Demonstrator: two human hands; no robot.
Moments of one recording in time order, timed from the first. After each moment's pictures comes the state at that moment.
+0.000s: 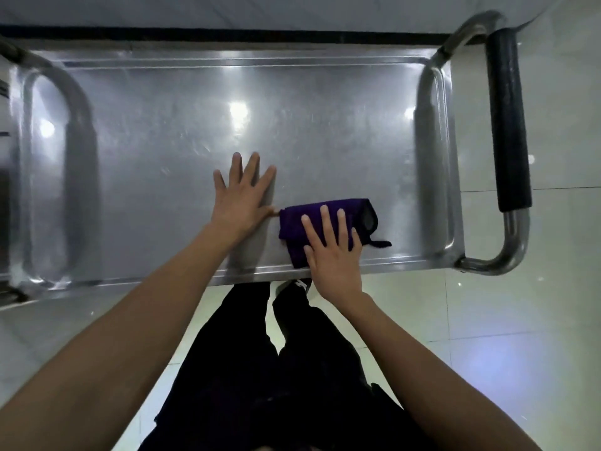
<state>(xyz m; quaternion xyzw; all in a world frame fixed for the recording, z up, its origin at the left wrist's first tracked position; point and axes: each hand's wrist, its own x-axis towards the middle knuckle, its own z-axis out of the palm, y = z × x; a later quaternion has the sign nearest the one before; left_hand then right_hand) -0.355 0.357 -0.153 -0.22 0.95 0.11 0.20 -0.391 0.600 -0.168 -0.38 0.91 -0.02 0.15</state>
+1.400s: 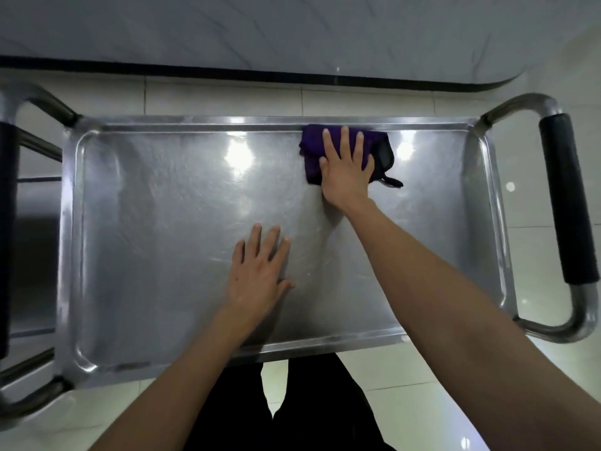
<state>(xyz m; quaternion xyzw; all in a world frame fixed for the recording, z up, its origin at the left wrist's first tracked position) -0.301 0.282 -0.146 -0.18 0.96 0.13 0.18 -0.561 0.318 -0.162 -0.29 0.94 -0.02 0.18</state>
